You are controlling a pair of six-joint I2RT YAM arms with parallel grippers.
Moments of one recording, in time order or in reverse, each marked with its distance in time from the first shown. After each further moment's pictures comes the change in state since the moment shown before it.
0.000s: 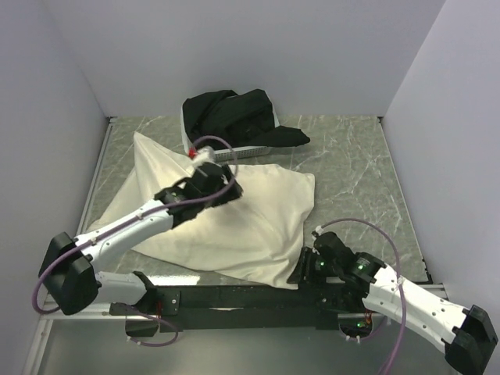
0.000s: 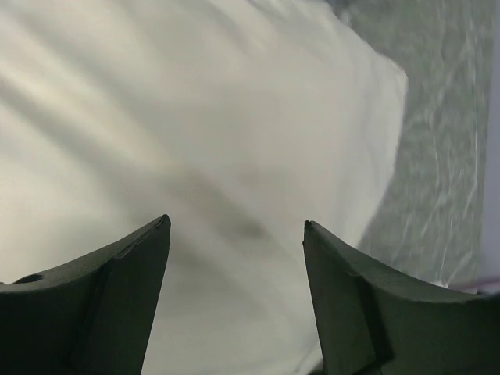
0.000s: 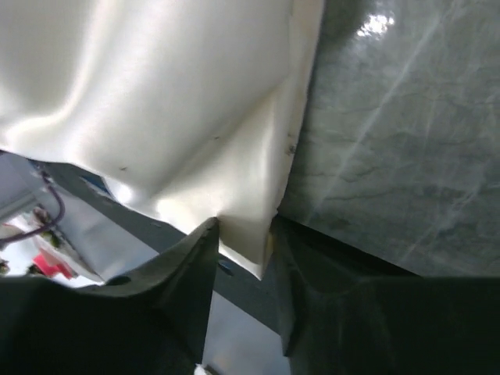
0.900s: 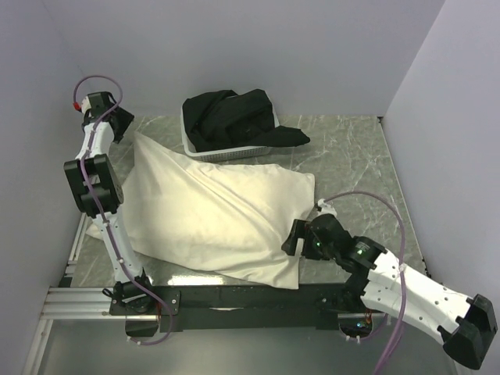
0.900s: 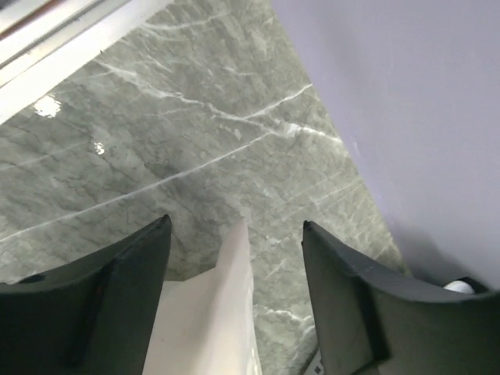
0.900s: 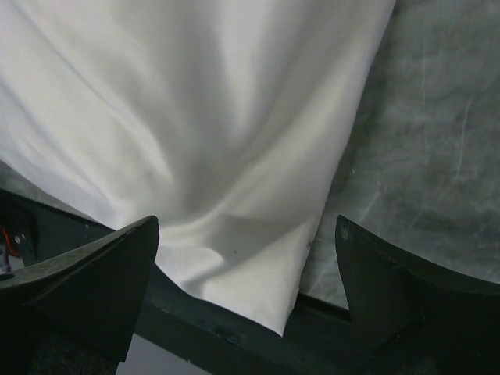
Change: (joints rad) left arm 0.989 0.975 0.999 -0.064 0.221 0.110; right arm 0.004 0.169 0.277 0.015 0.404 -0.209
